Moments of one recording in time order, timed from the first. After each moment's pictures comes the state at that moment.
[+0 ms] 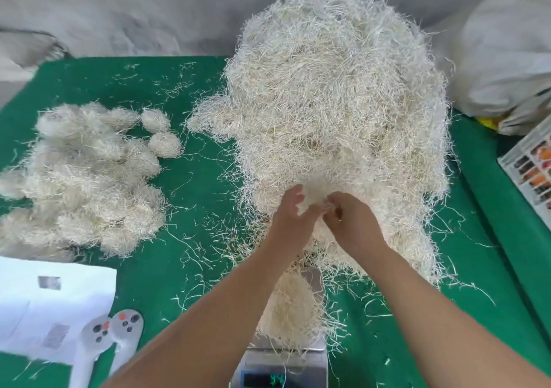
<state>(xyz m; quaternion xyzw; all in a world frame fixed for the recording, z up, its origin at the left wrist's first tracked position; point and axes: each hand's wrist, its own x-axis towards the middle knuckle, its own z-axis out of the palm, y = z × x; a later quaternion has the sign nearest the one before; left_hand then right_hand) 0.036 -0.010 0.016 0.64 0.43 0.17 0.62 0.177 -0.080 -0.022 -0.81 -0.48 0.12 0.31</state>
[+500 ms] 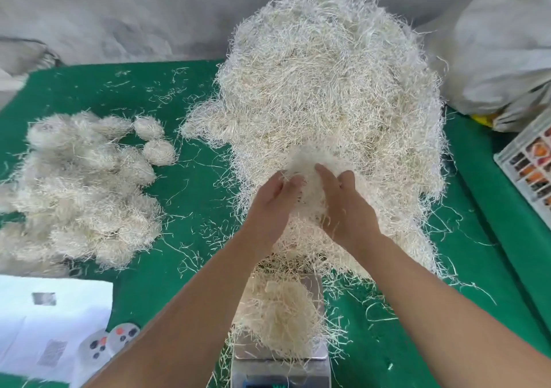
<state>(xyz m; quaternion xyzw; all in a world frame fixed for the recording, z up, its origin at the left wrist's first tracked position) 0.026 0.027 0.040 0.62 0.33 0.25 0.67 0.188 -0.055 -0.014 -0.83 -0.52 0.07 0.20</state>
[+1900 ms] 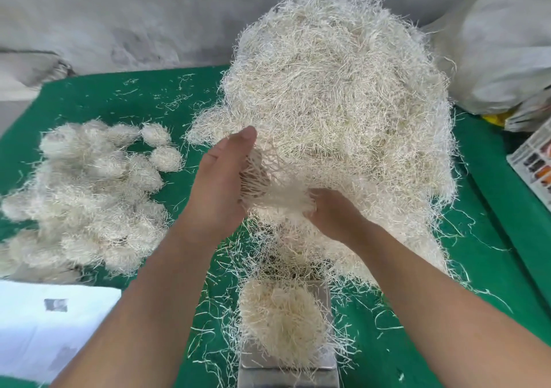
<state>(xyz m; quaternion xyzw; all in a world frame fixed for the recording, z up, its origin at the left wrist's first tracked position) -0.015 0.064 0.125 0.51 0.31 0.31 0.74 0.177 -0.018 0.005 -0.78 -0.57 0.19 0.17</state>
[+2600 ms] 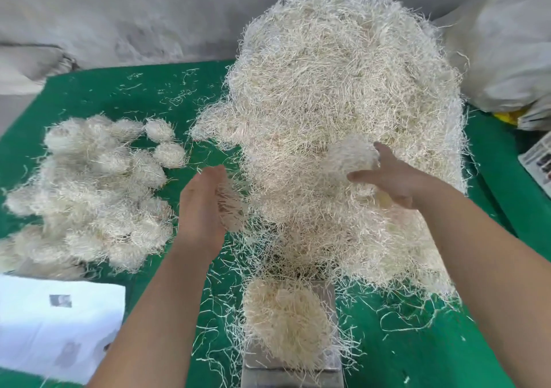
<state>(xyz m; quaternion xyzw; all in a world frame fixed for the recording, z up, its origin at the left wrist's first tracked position) -0.043 0.078 0.075 0.45 0.50 0.39 0.63 0.286 -0.027 0.036 -0.77 -0.29 0.45 0.34</state>
